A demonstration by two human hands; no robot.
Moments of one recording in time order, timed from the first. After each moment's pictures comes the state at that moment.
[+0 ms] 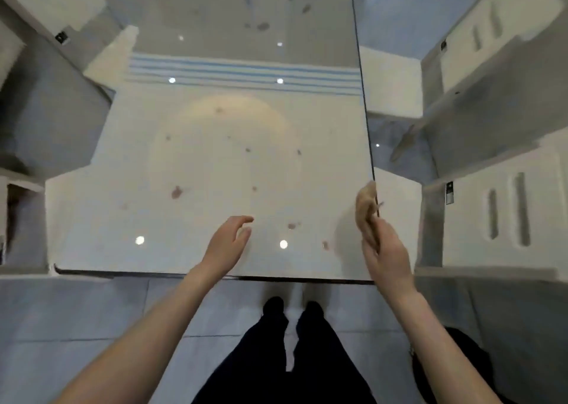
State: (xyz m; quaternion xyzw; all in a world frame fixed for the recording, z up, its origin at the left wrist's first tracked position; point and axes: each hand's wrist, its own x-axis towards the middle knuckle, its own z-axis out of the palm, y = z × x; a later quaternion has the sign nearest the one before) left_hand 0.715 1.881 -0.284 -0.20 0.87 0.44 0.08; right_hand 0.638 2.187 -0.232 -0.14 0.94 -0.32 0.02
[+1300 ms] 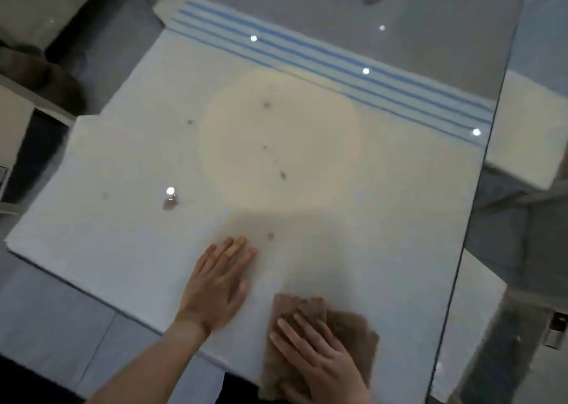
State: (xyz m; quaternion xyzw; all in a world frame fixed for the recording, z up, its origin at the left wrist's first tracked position) left_hand 0.677 1.862 -0.385 -0.20 0.96 0.17 0.06; right_hand 0.588 2.121 -0.389 -0.65 0.74 -0.08 0.13
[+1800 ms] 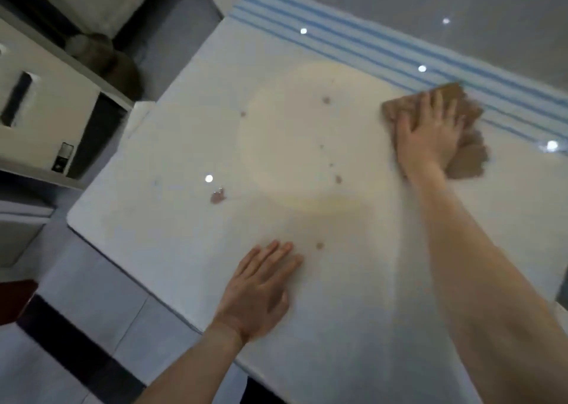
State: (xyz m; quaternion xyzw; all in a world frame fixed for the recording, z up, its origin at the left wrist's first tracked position) left_hand 0.681 1.861 -0.392 -0.20 0.96 0.20 0.03; right_hand 0.291 1.874 -0.394 -0.23 0.96 -0.14 0.04
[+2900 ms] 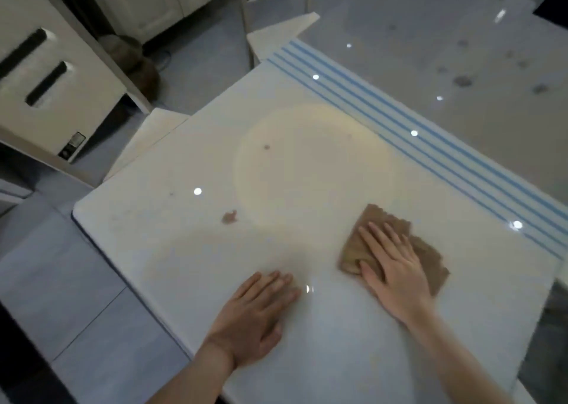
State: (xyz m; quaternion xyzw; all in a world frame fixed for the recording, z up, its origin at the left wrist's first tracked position) left_hand 0.679 1.861 -0.390 -0.19 0.96 0.19 0.04; right_hand 0.383 1.975 -0.384 -0.58 0.81 -0.07 0.10
